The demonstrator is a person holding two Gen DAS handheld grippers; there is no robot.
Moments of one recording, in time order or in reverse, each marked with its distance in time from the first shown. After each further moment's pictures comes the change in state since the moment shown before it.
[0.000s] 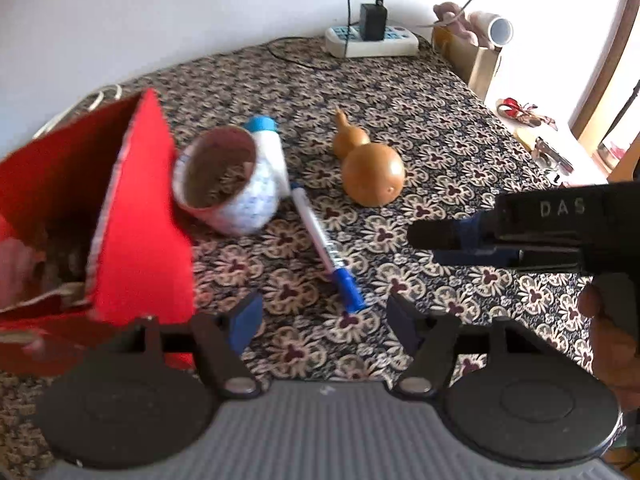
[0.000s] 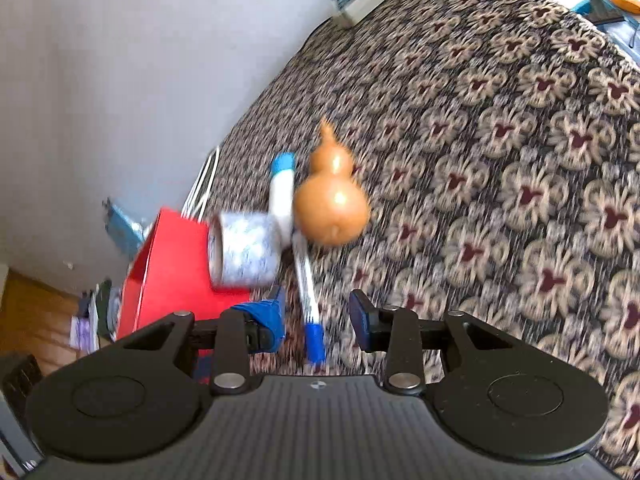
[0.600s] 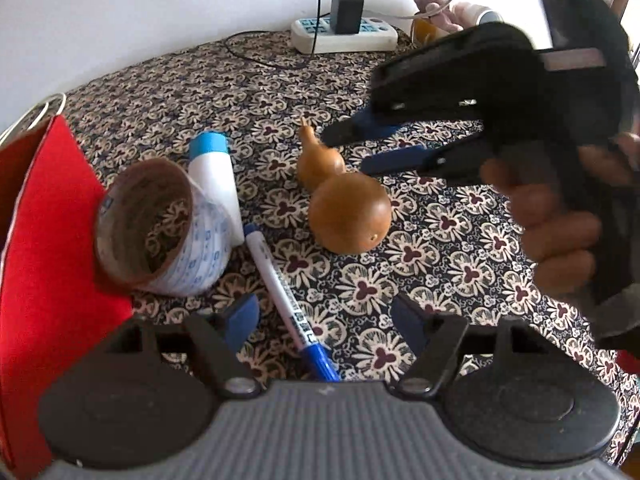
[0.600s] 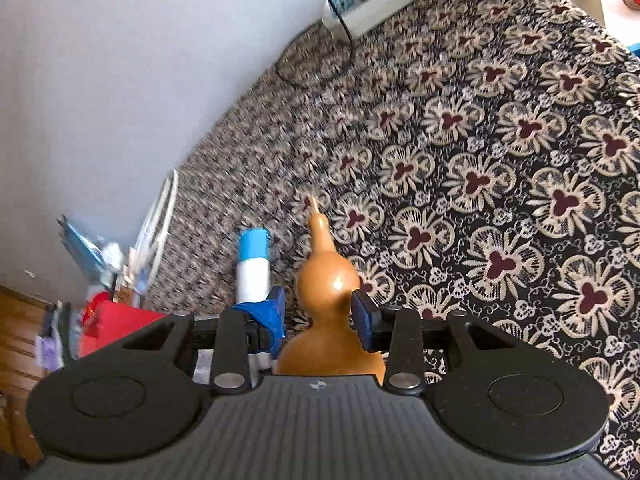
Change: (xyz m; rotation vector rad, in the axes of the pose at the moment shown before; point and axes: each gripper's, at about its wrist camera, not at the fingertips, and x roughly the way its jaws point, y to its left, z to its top) left arm 0.059 -0.001 0.045 0.032 0.020 -0.092; right arm 0.076 0.019 0.079 -0.037 0.041 -0.124
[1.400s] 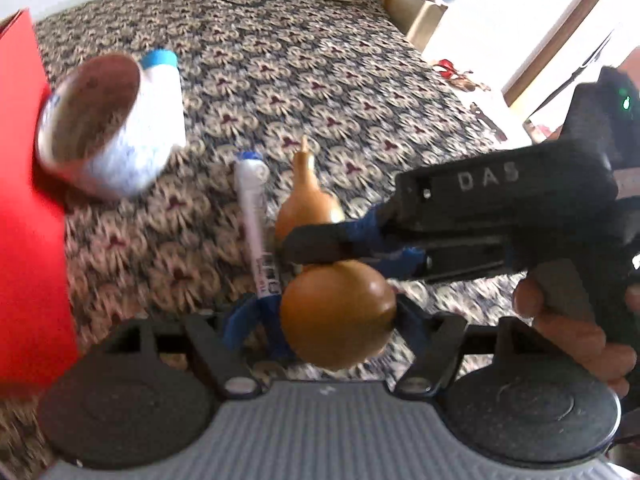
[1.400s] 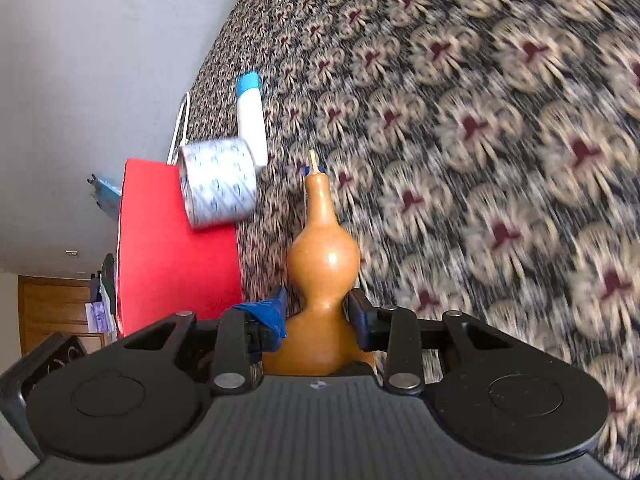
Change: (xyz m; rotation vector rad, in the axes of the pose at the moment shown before) left arm -0.005 0.002 -0.051 -0.043 0.117 -0.232; right arm -0.063 -0.040 -0.126 0.175 0.202 0.127
